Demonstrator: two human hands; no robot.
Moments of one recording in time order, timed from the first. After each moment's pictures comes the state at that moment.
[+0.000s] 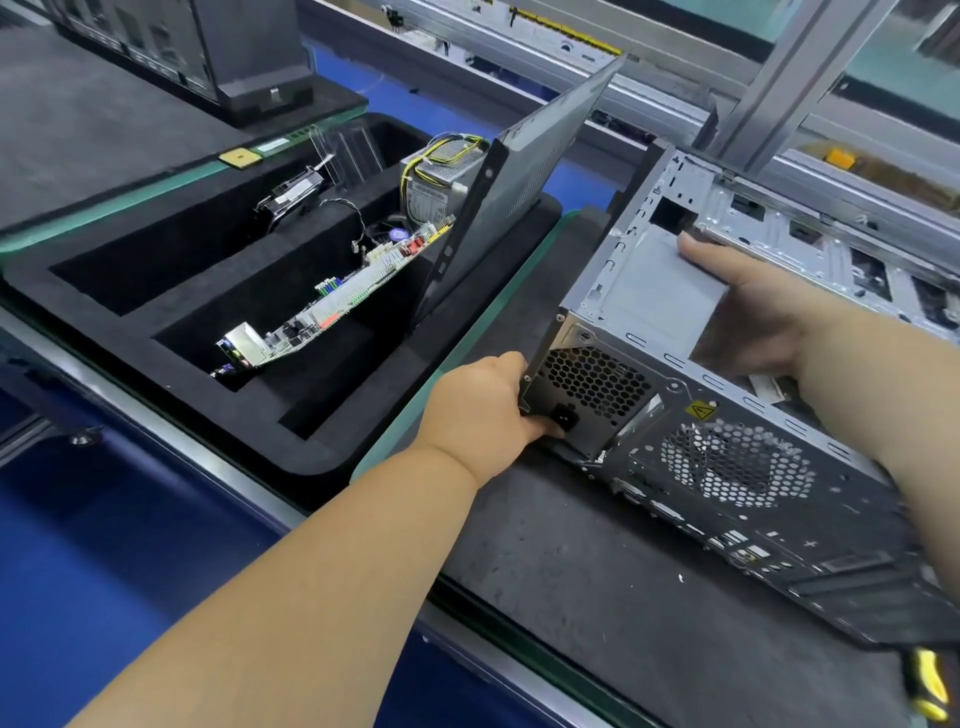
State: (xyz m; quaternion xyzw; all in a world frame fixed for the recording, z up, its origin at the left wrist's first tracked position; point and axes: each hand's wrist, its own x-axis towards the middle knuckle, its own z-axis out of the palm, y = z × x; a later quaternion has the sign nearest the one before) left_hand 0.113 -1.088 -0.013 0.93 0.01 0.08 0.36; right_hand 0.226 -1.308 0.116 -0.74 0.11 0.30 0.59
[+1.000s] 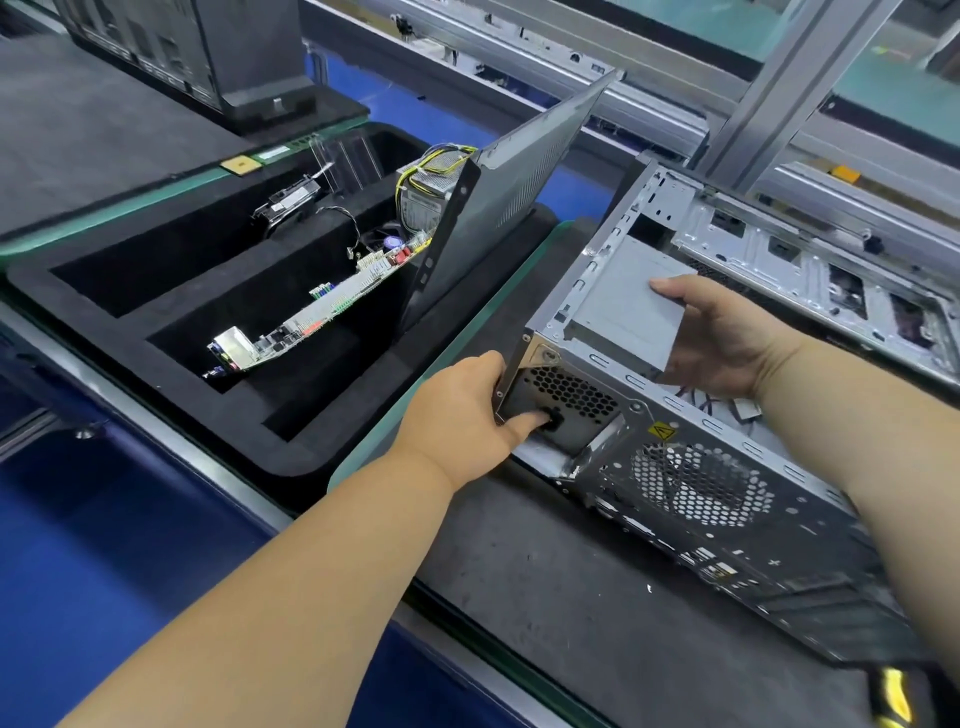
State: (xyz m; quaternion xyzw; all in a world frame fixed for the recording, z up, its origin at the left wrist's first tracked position) left_hand 0.113 -1.088 -0.016 0.90 0.00 0.10 0.42; right_hand 0.226 -1.314 0.103 -0.73 0.05 0.27 0.62
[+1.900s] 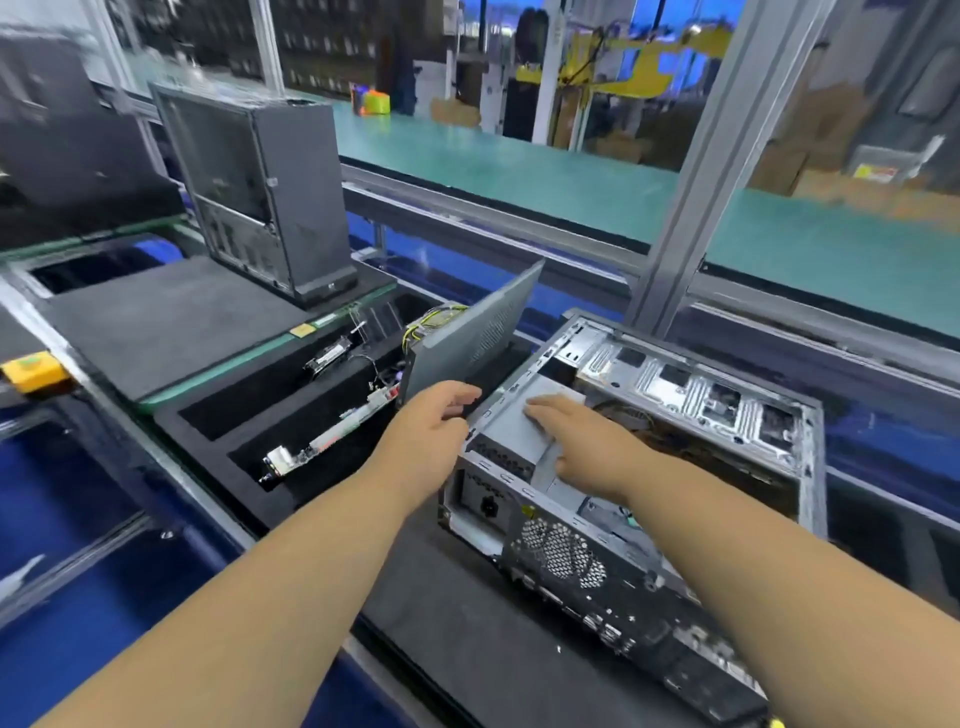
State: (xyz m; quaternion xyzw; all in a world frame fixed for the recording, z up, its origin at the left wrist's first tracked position) left_hand 0.087 -1.111 0.140 0.82 0.07 0.11 0.56; right_hand 0.176 -1.314 0.161 -0.92 -0.37 0.09 0.07
